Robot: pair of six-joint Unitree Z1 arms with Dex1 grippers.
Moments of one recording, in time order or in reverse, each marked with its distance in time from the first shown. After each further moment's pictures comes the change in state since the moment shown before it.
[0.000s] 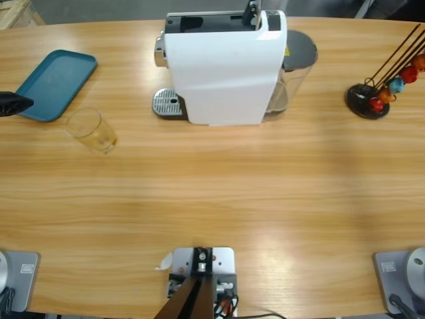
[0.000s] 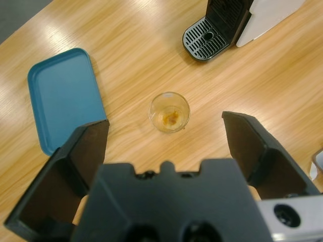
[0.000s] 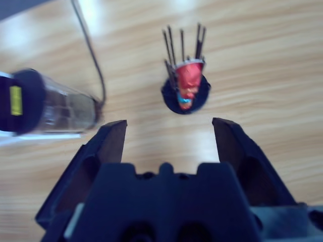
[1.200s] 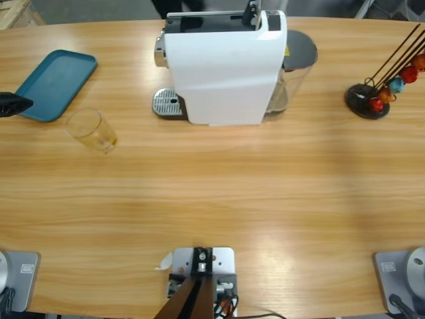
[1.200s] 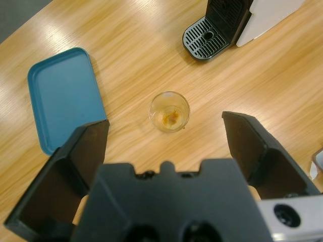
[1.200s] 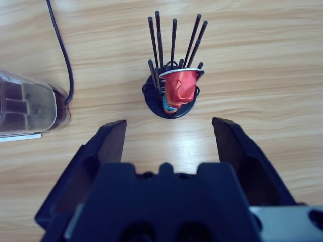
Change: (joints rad) arm 0 0.000 0.000 0.001 0.001 0.000 0.000; arm 1 0.000 0.110 0.041 -0.091 -0.045 -0.110
